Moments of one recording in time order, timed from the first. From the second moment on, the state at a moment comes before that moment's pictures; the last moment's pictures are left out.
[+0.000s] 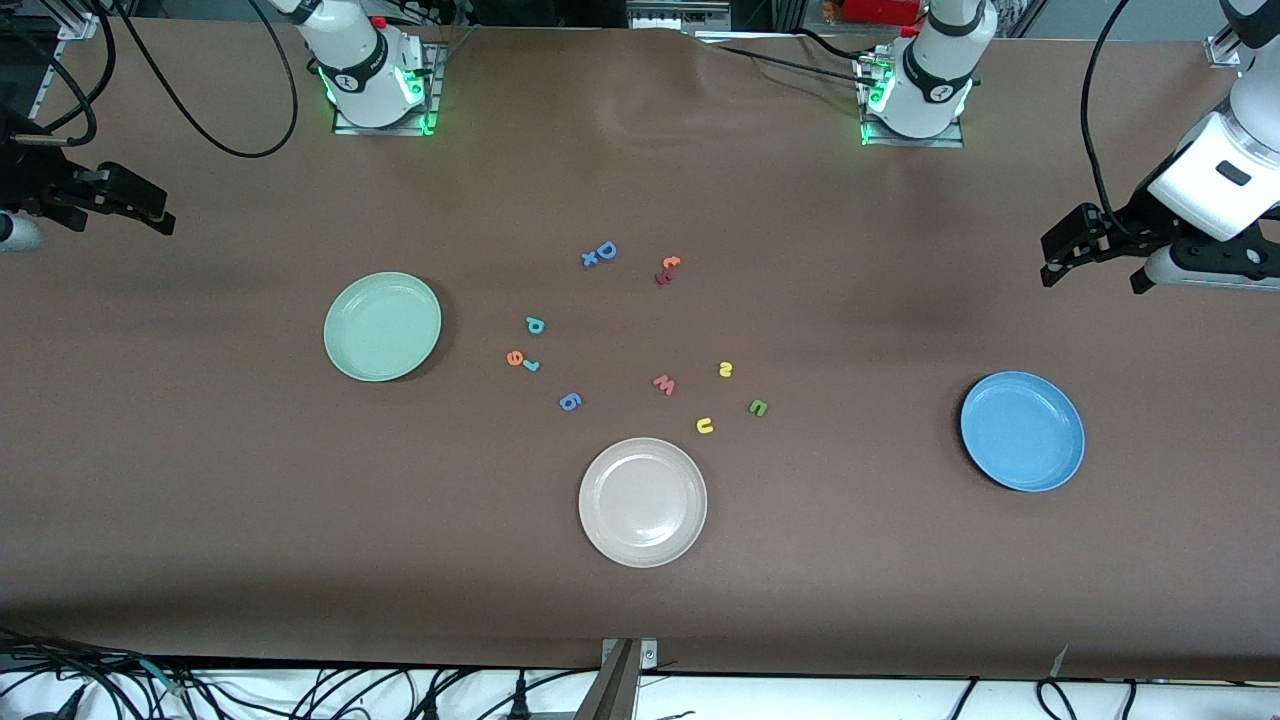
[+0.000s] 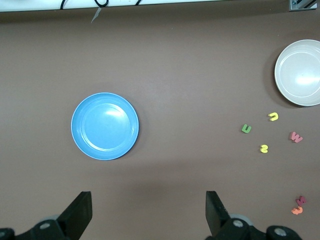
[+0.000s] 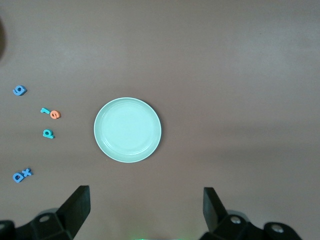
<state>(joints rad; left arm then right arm) 0.03 0.00 -0.12 -1.65 -0.01 1.74 -0.03 -0.04 -0.01 0.03 -1.60 0.00 1.53 0.02</state>
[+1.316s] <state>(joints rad) 0.03 0.00 -0.13 -1.64 -0.01 1.74 -0.03 0.11 0.25 0.05 -1.60 0.00 1.69 0.16</state>
